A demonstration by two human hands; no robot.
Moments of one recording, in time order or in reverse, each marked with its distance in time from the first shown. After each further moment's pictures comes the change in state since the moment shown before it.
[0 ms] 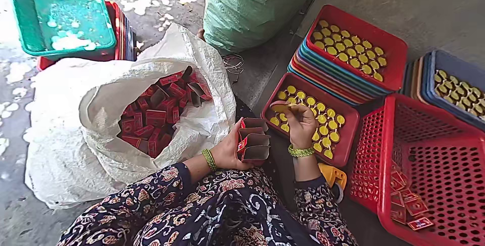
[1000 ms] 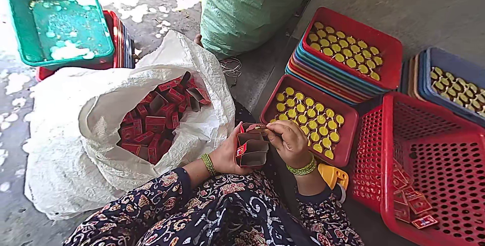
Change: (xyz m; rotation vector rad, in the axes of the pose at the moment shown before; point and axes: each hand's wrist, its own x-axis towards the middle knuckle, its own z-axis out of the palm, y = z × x) left_hand -0.002 0.000 -0.005 -0.023 -0.012 0.060; right_hand -0.012 -0.064 0.018 -0.408 -0.256 -0.528
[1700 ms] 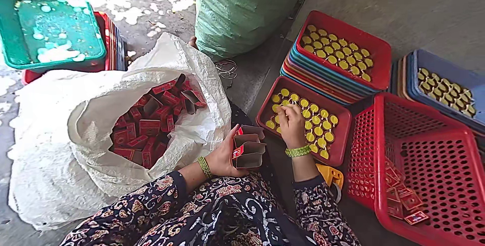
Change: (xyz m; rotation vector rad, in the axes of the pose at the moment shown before) left_hand -0.002 -0.002 0.001 -0.017 -0.004 -0.046; right_hand -0.008 0.067 0.005 -0.241 -0.145 0.553
